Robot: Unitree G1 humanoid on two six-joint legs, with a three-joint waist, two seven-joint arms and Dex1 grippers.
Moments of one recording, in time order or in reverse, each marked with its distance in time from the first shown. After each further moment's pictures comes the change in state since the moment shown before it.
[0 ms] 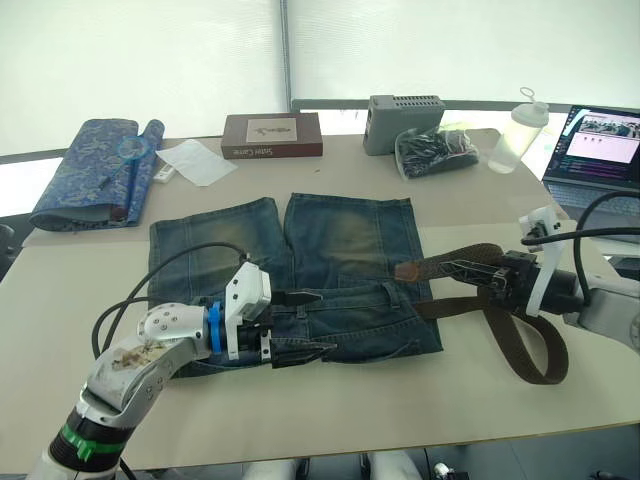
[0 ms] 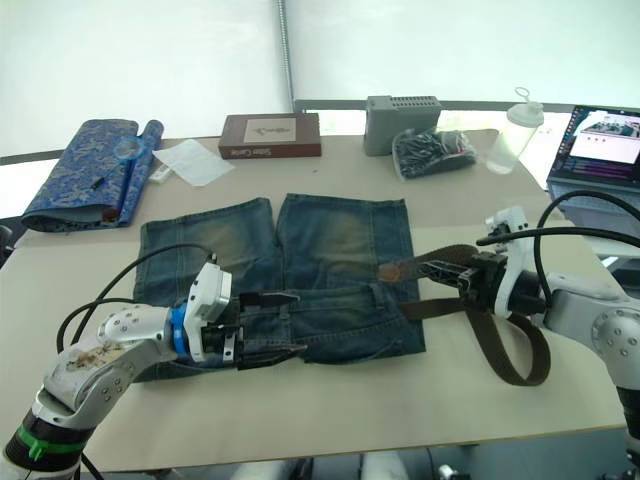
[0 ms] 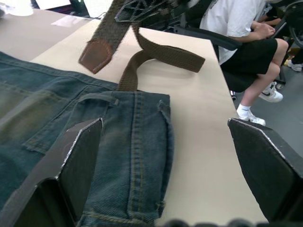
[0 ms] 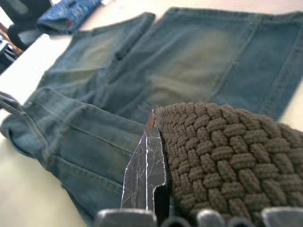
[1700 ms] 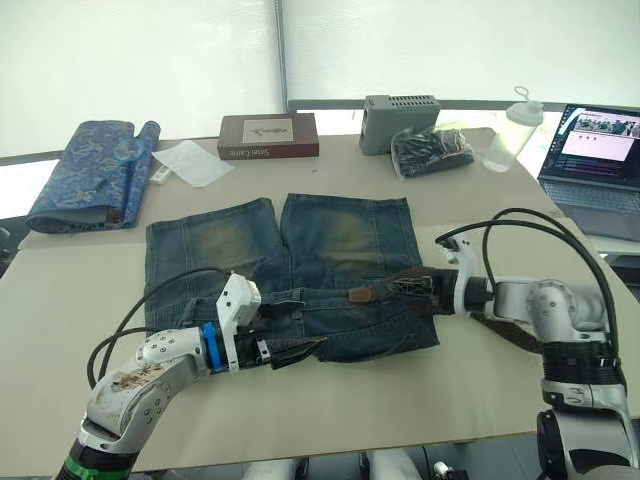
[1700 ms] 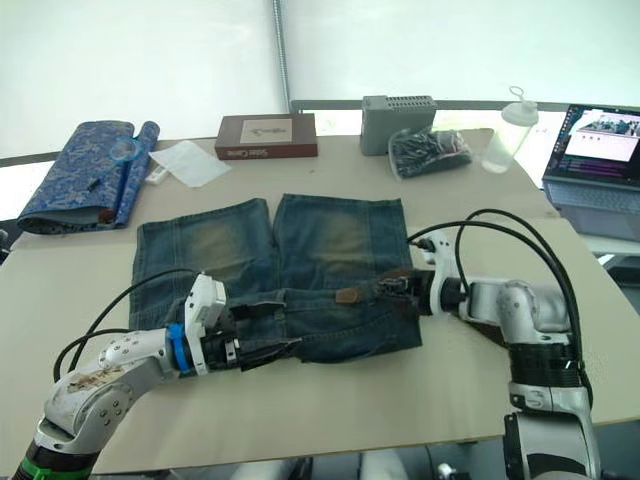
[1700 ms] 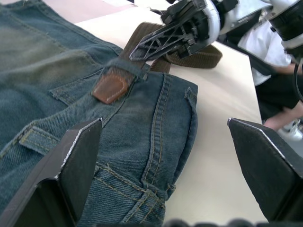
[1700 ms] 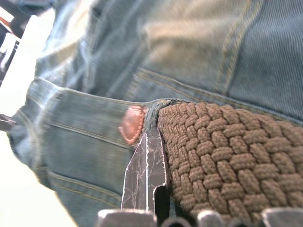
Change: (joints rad) left arm 0.083 -0.116 0.085 0.037 -0.040 0.155 0.160; right arm -0.236 0.446 -0.032 0.169 -0.364 0.381 0.048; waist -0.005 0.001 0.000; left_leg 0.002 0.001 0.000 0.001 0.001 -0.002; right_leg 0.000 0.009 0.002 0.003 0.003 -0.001
